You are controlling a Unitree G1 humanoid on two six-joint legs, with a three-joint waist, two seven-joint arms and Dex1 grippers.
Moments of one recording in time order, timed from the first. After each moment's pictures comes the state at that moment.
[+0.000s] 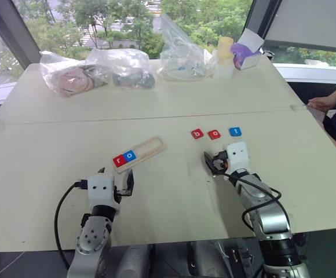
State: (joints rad) left arm 0.36 0.04 -0.04 -0.54 0.00 0.25 -0.06; right arm -0.13 -0.25 0.02 -0.19 0.04 0.45 0.19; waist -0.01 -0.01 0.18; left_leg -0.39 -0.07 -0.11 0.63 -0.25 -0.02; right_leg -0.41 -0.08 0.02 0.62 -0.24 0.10
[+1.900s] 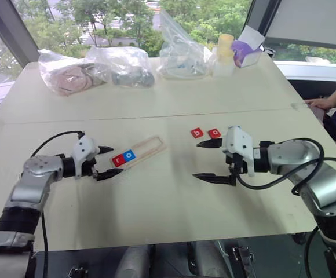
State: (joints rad) left arm -0.35 0.74 -0.02 0.30 -0.26 0.09 -1.13; right arm -0.40 -0.81 0.10 -0.45 0.40 0.60 1.02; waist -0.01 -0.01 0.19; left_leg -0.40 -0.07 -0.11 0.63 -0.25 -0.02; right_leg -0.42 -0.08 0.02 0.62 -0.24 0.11
